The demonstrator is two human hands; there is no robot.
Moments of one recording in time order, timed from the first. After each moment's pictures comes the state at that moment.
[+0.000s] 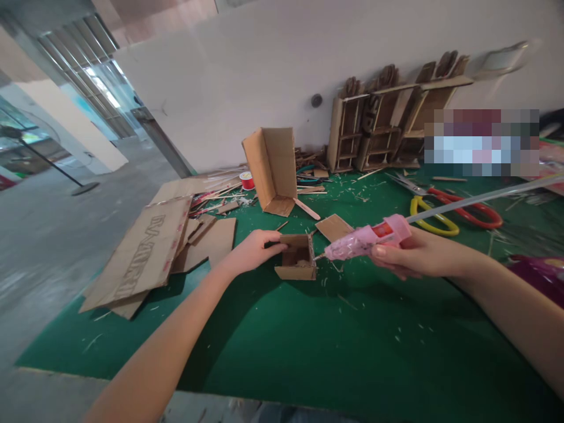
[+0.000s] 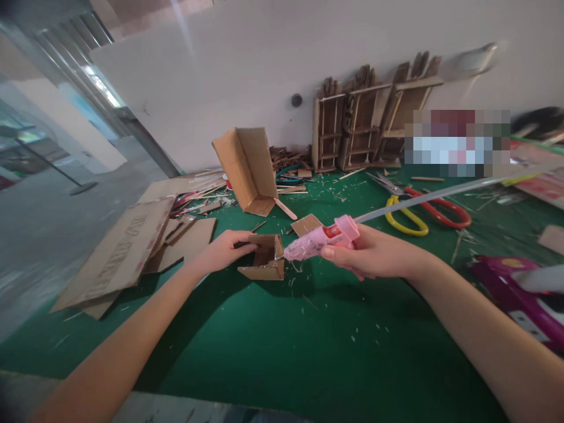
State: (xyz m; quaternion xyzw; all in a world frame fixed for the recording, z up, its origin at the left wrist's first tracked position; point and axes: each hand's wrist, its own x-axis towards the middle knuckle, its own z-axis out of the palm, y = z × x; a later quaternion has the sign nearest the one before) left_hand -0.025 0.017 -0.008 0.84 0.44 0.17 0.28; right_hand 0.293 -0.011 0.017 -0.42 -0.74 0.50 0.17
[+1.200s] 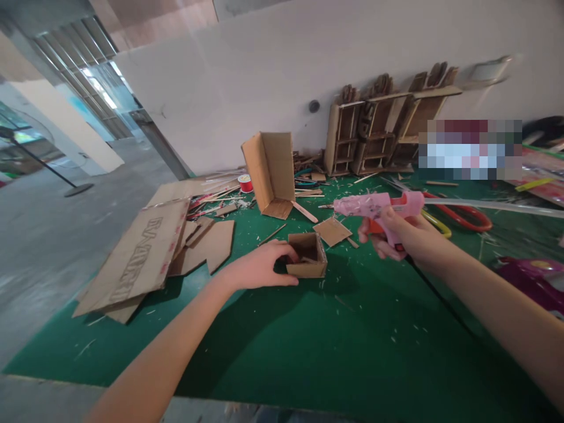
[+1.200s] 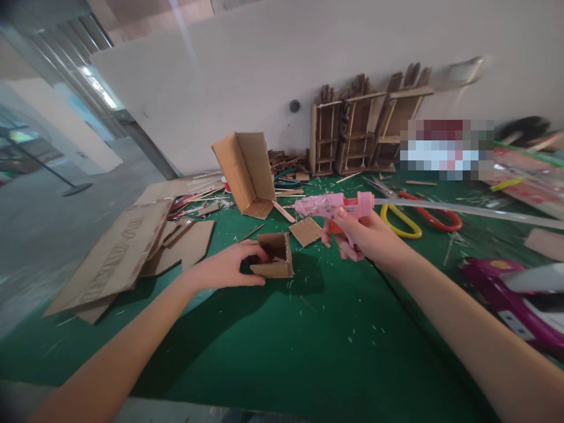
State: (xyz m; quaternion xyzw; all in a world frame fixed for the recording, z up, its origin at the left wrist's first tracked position) left_hand -0.008 -0.007 0.010 0.87 0.40 0.07 0.28; right_hand 0.276 -0.011 0.019 -0.40 -0.62 0.52 0.43
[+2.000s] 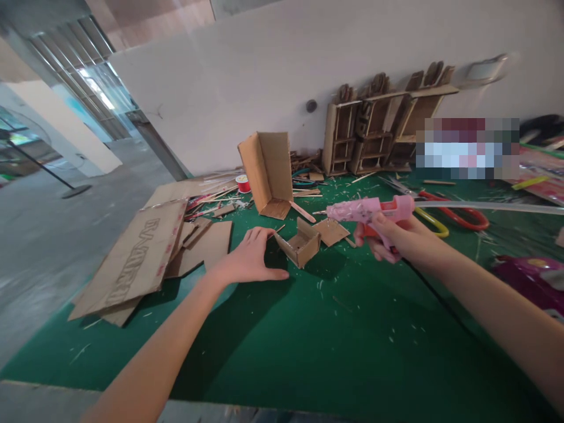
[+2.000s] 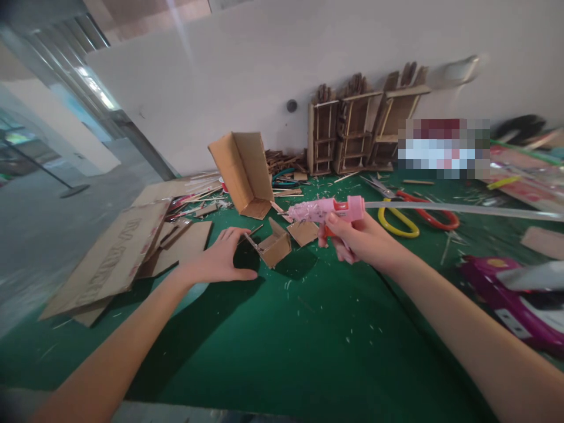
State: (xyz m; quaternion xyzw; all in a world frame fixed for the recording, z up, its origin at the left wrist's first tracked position) left_hand -0.027 0.004 -0.005 0.82 0.52 0.10 0.21; right_hand 0.282 -0.005 0.014 -0.41 -0.66 0.50 0.38
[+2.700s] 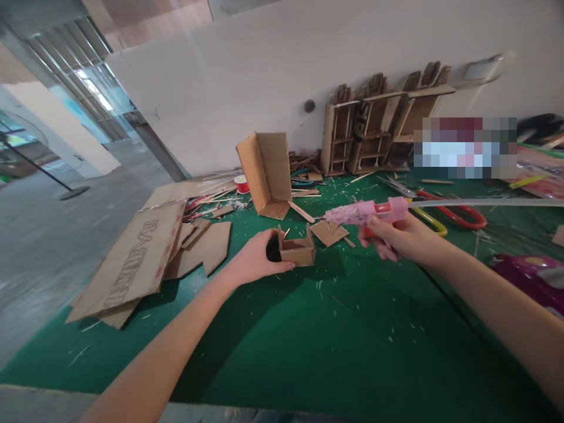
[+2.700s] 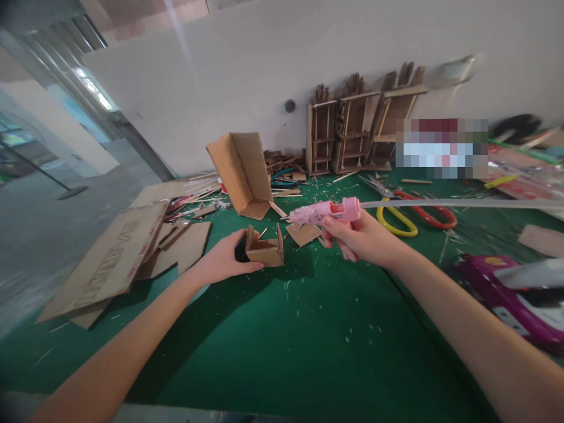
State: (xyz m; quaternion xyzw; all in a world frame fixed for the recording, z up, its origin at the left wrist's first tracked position) left_hand -0.012 0.002 -0.003 0.79 0.51 0.18 0.28; right_hand 0.290 0.004 0.007 -0.42 -0.71 0.45 0.34
